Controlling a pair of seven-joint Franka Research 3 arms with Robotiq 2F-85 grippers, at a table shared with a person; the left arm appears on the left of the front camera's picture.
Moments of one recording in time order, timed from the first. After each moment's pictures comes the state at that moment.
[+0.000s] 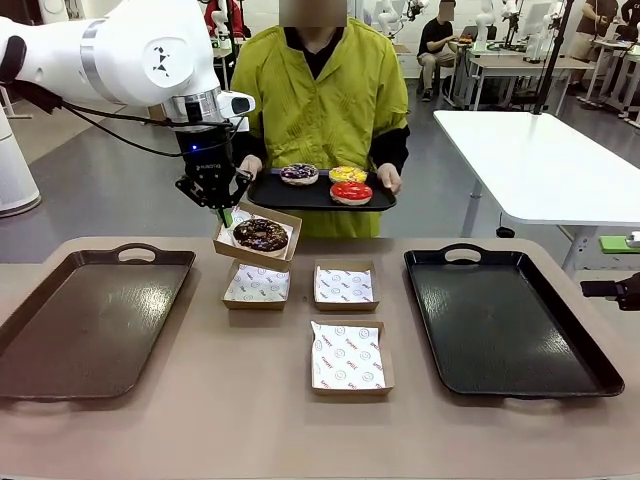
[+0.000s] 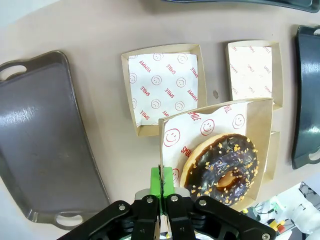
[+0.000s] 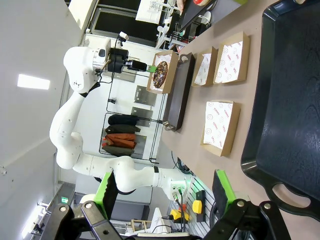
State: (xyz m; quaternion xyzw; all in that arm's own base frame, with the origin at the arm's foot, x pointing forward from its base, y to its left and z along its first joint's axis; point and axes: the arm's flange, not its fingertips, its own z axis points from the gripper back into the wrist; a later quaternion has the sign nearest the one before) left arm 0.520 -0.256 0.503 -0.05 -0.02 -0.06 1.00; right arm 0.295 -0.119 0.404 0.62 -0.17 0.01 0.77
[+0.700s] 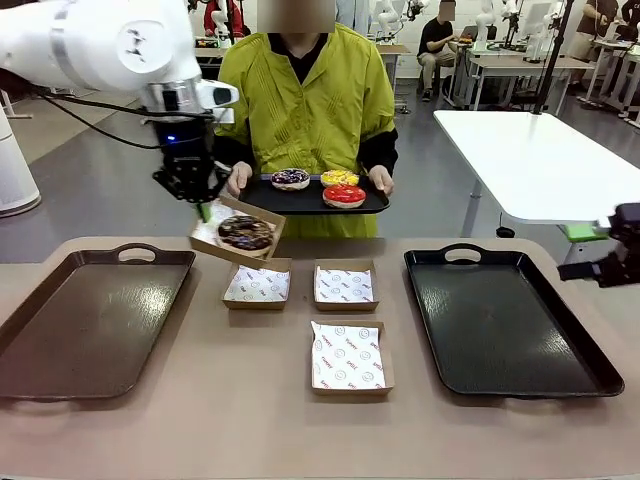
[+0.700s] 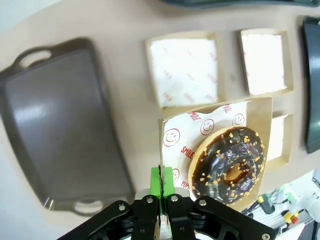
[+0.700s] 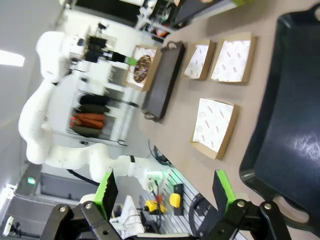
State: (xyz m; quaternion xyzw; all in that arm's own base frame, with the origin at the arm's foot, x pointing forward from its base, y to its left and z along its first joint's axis) left arm 0.488 -0.216 0.528 -0.02 -0.03 -0.07 1.00; right arm 0.317 -0.057 0.459 0.54 -0.17 0.08 0.82
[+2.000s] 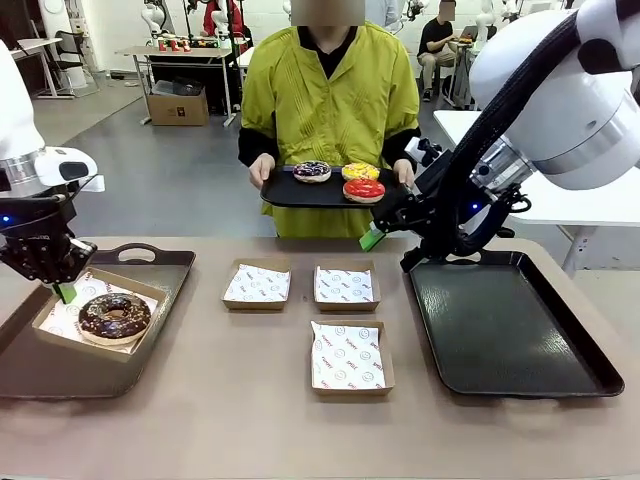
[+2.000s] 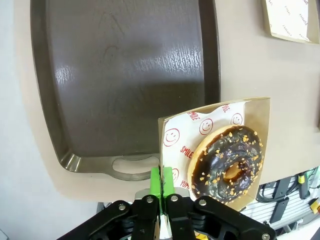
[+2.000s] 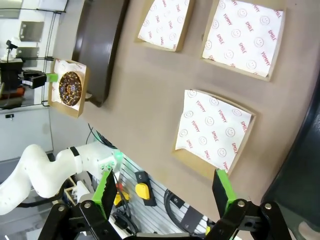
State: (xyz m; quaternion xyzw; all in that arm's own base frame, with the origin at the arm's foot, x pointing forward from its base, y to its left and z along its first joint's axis) left arm 0.374 -0.064 0.460 0.00 0.00 -0.03 1.00; right arm 0.393 0.190 0.471 0.34 -0.04 0.13 0.93
